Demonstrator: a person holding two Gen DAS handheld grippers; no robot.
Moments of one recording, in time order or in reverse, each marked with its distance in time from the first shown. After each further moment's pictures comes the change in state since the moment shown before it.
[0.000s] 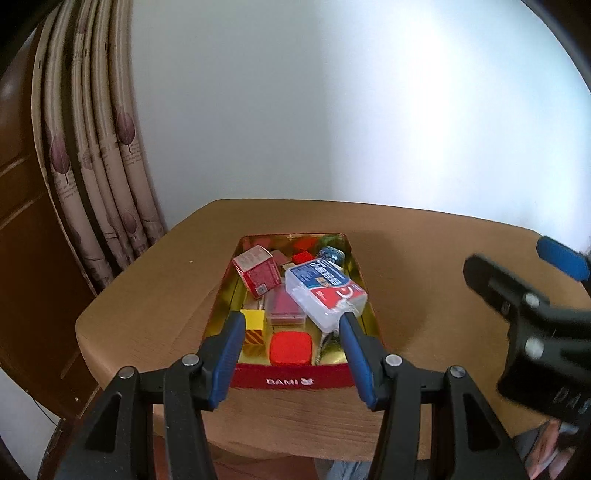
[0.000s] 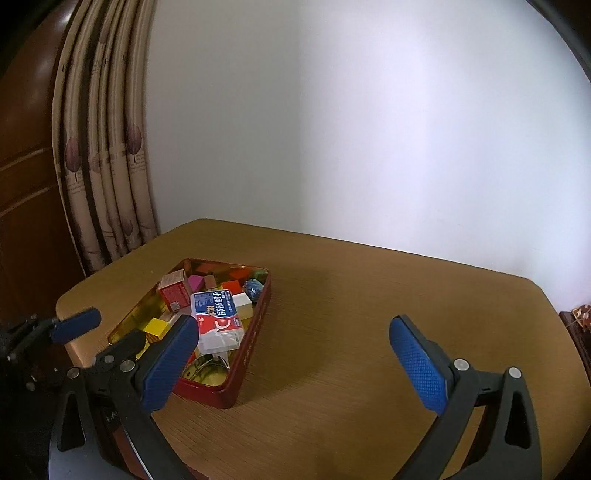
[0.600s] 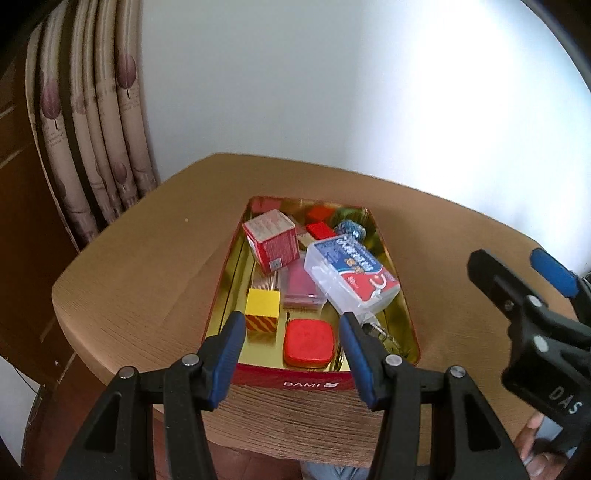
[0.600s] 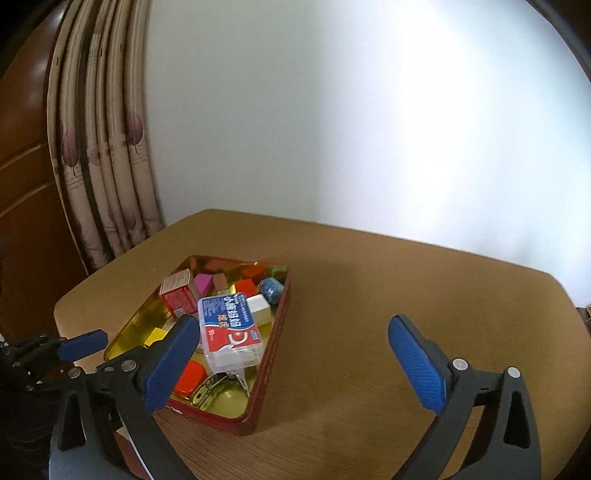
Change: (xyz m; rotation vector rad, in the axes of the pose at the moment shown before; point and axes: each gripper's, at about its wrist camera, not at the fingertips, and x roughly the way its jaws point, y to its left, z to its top) left arm 0.046 0.043 0.007 -0.116 0.146 -0.056; right arm 0.049 0.024 0.008 0.002 0.043 0.027
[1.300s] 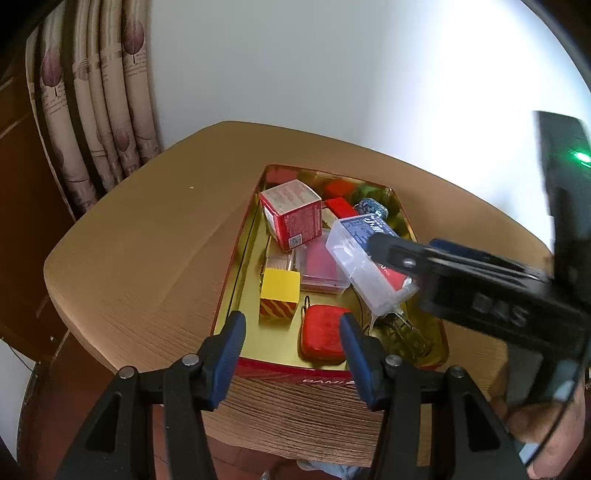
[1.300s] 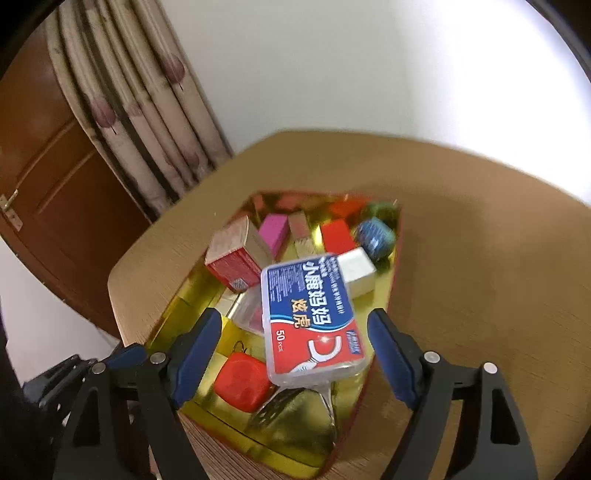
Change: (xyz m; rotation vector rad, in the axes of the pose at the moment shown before) left arm 0.031 0.021 -0.001 -0.061 0.127 -0.012; right arm 0.114 0.028 0.007 0.026 0.333 0.371
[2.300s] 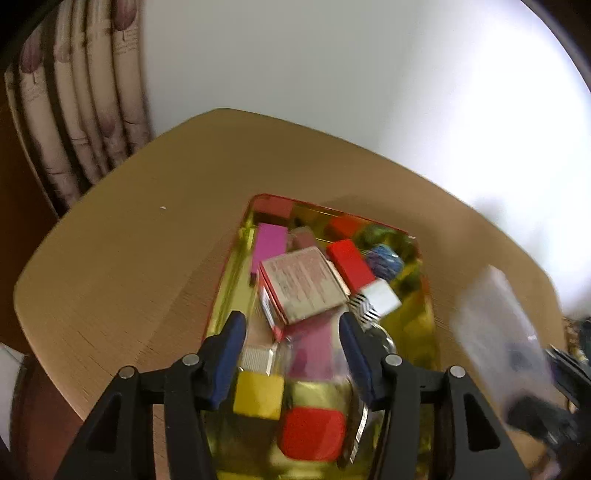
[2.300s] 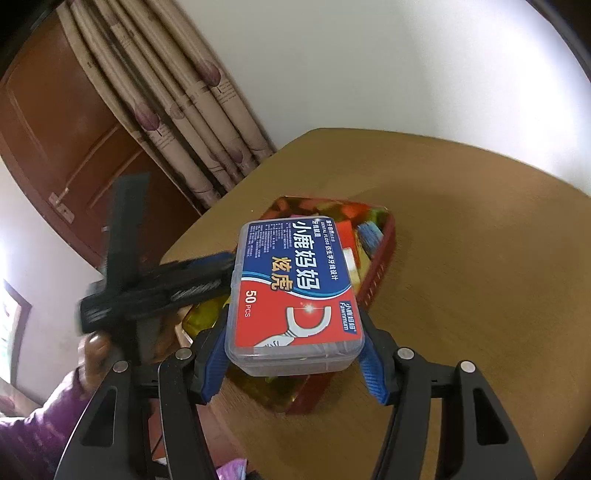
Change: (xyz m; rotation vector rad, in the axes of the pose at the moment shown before) left arm 0.065 0.003 0.082 -0.074 0.084 -0.049; right arm -0.037 -0.047 0.012 -0.023 0.081 0.227
